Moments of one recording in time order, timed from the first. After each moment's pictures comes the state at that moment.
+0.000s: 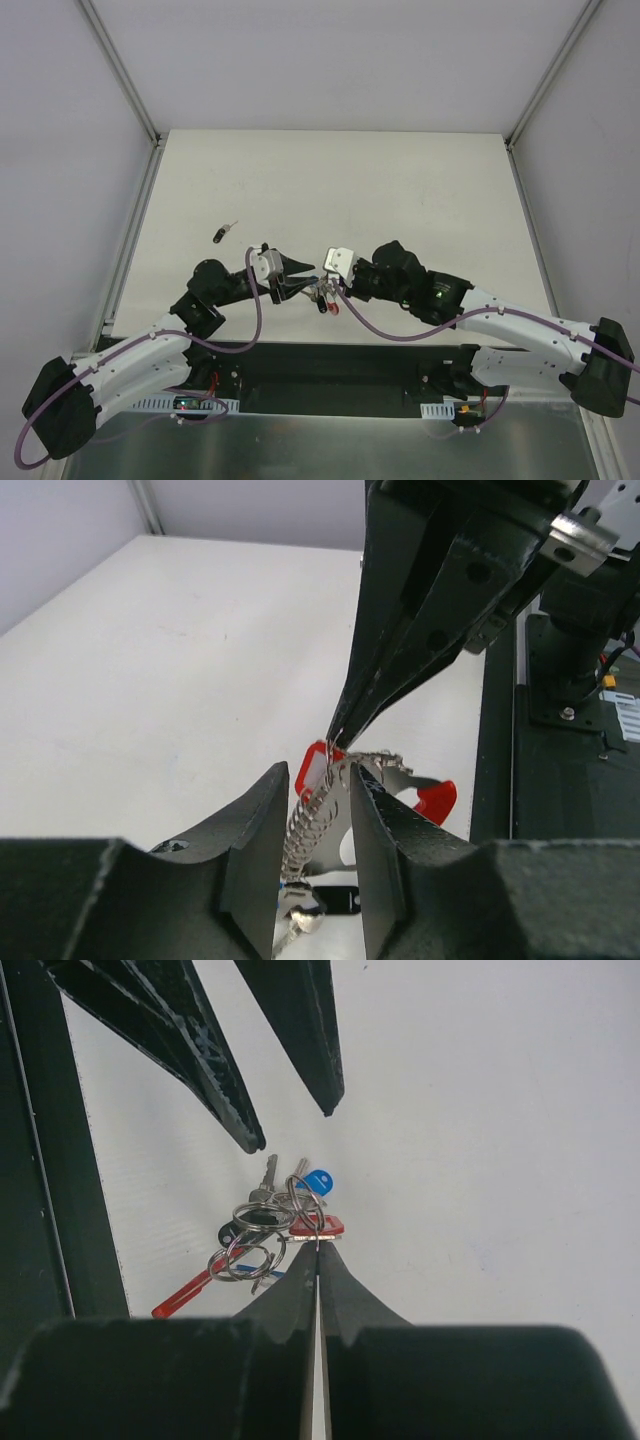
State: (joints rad) left arm -0.72 0.78 0.30 0.57 0.57 0.01; right arm 1.07 1.05 0.76 -0.19 -0.07 -0.38
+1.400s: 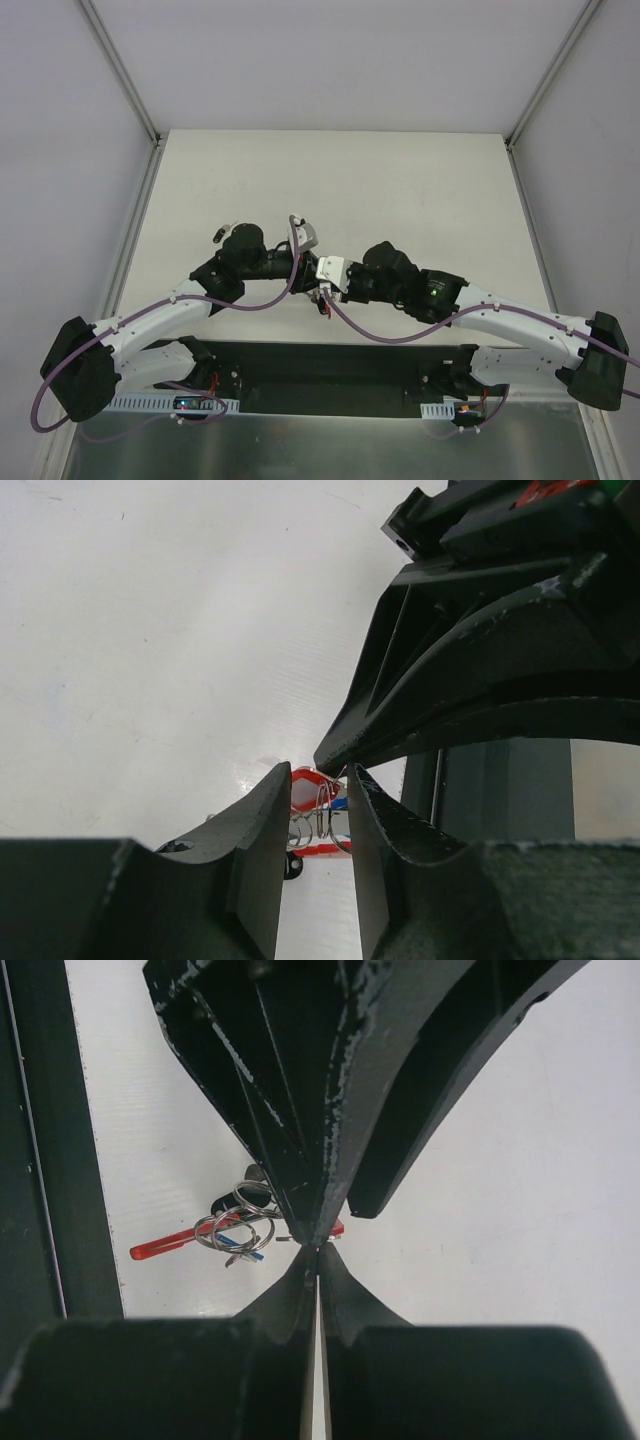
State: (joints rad) left arm -0.73 1.06 0.60 0.20 0.65 -0.07; right arm 1.10 1.09 0.82 -0.30 -0.04 -0.48
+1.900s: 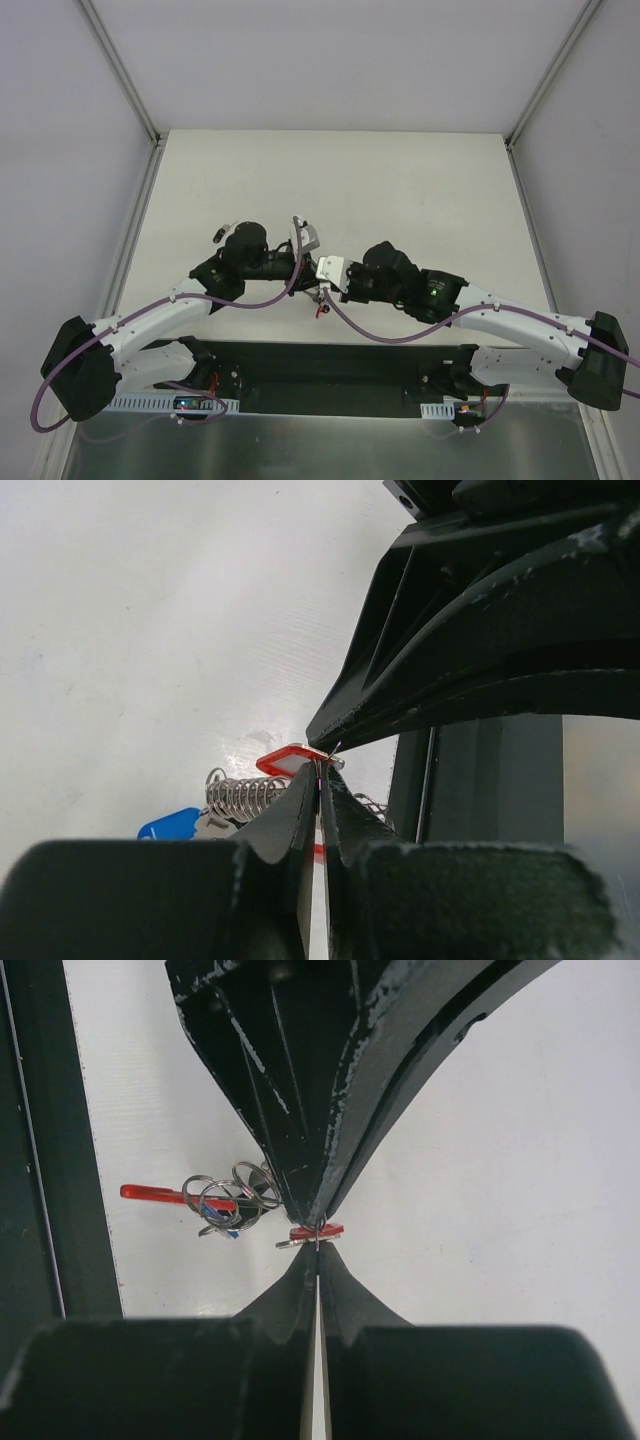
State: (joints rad) left arm -0.73 1.06 0.62 0.10 0.66 -0.05; right arm 1.10 1.09 0.82 -0.30 -0.04 -0.48
